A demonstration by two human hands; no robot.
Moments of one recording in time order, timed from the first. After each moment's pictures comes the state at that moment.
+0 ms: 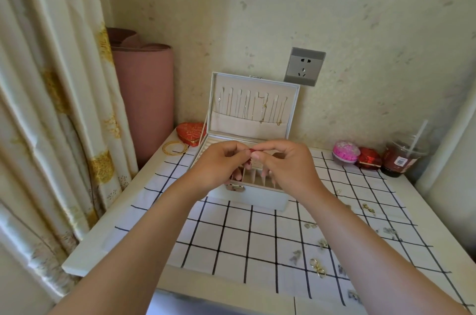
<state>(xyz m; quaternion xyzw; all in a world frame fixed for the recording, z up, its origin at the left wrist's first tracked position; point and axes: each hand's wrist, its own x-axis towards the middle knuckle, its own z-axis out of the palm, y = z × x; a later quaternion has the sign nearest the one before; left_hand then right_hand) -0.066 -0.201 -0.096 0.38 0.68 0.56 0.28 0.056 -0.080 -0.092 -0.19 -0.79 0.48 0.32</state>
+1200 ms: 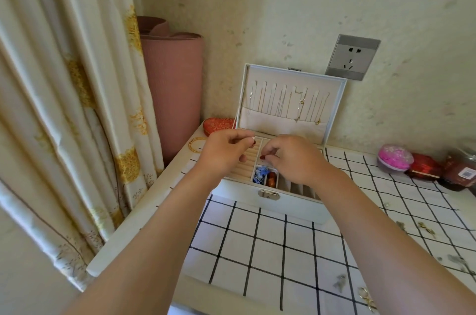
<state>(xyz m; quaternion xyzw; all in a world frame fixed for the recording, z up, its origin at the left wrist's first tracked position) -0.125 -0.201 -0.111 0.28 0.71 0.62 0.18 -0.028 -0.046 -0.115 -0.15 -0.97 0.16 0.12</state>
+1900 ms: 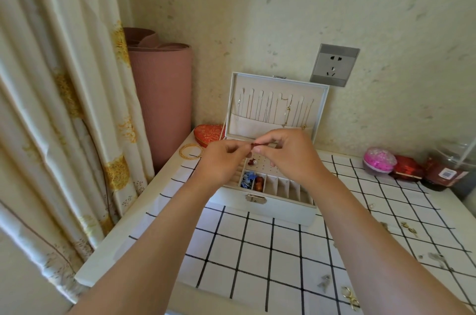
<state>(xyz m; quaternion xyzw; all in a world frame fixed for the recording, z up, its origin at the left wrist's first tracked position) -0.114 -0.188 -0.115 0.31 0.74 0.58 0.16 -0.012 -0.049 -0.097 -0.13 -0.89 0.35 0.28</state>
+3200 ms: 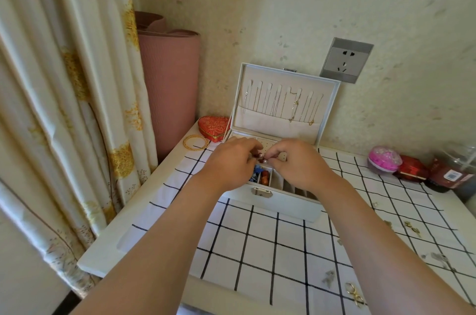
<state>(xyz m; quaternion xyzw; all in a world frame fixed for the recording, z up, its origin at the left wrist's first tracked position) -0.122 -0.185 -0.136 0.51 0.80 0.30 -0.02 -0.009 -0.041 -0.120 -0.16 -0.95 0.21 0.16</state>
